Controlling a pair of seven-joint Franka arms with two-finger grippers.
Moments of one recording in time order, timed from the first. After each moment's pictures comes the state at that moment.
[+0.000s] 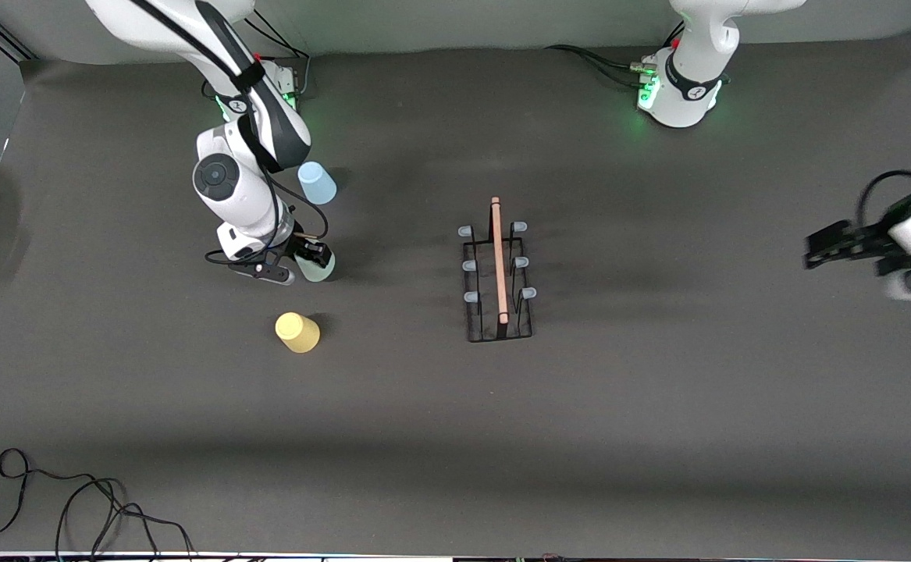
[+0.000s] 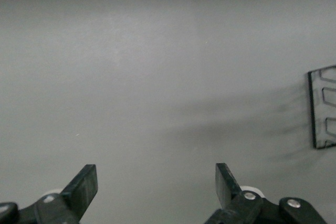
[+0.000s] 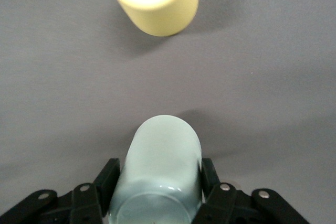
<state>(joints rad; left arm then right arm) 0.04 0.10 0.00 -1.56 -0.01 1.63 0.17 0.33 0.11 0.07 -2.42 0.09 2.52 0.63</state>
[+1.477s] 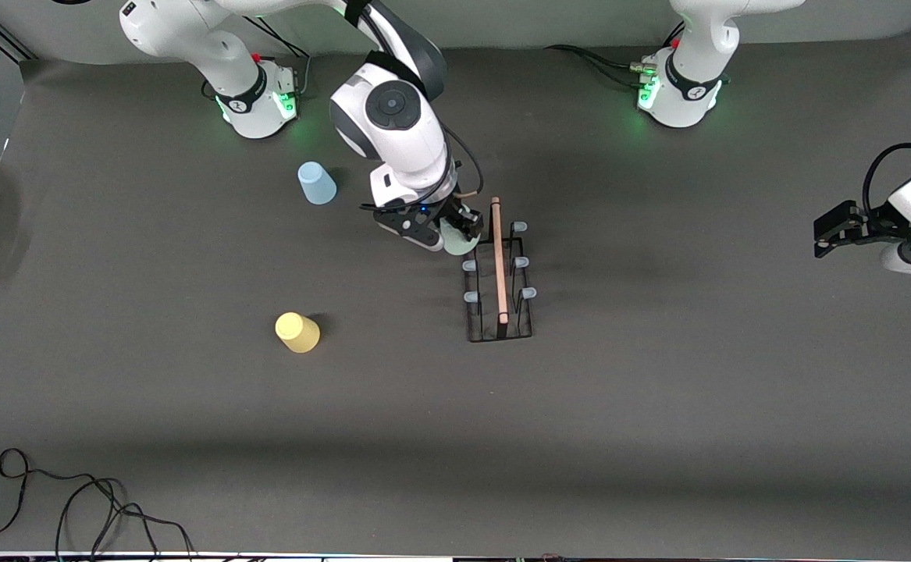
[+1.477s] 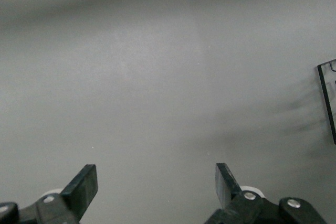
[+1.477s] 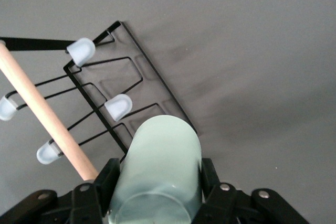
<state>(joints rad) 0.03 0.02 -0.04 -1.67 0.04 1.73 0.21 0.76 0.35 0.08 -1.82 0.09 2.28 1.33</state>
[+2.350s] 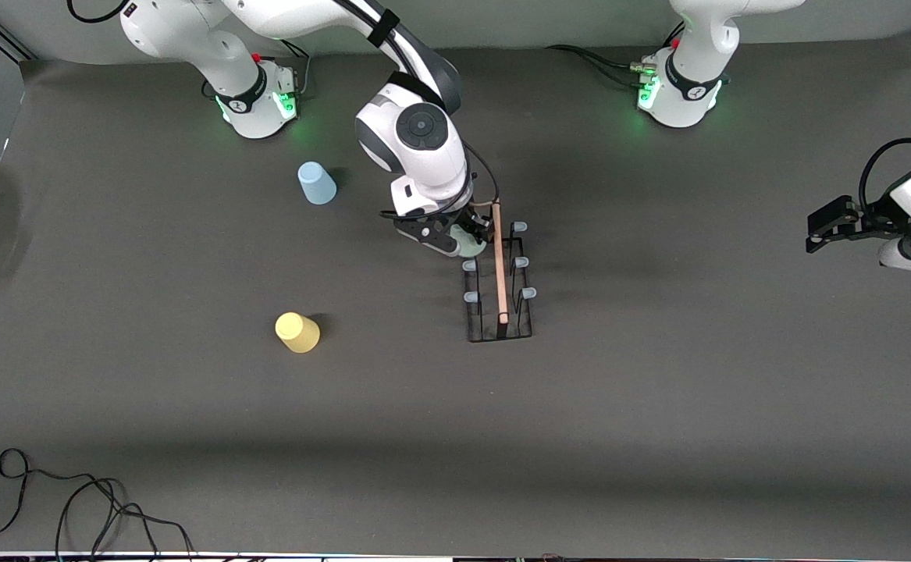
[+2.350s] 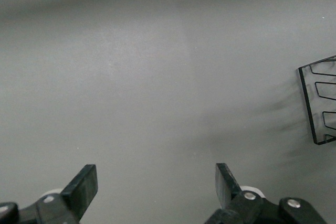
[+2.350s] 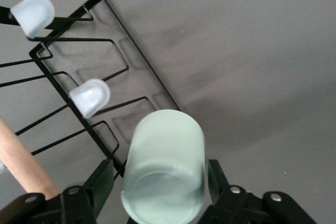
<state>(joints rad) 0.03 0.02 -0.03 -1.67 -0.02 1.72 0.21 0.80 0.45 0.07 -1.79 0.08 2.32 1.35</state>
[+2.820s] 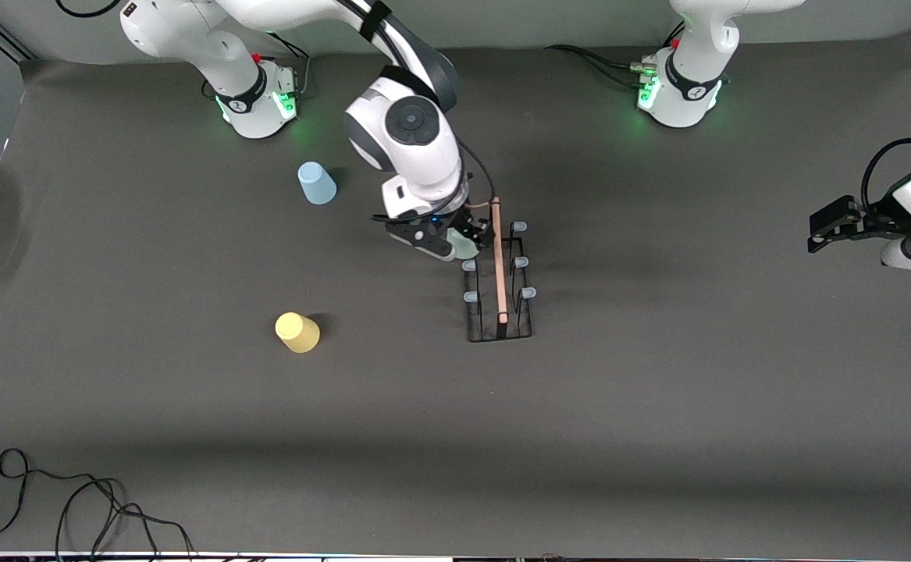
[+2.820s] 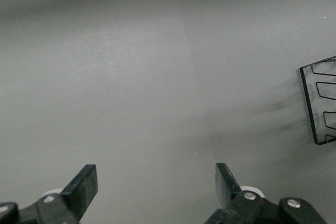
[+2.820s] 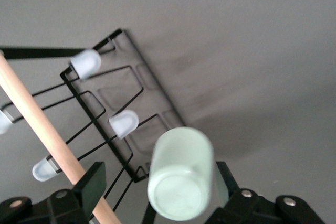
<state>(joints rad) 0.03 0.02 -0.03 -1.67 -0.02 1.72 0.21 0.77 0.40 0.04 -1.72 0.07 2.20 1.27</state>
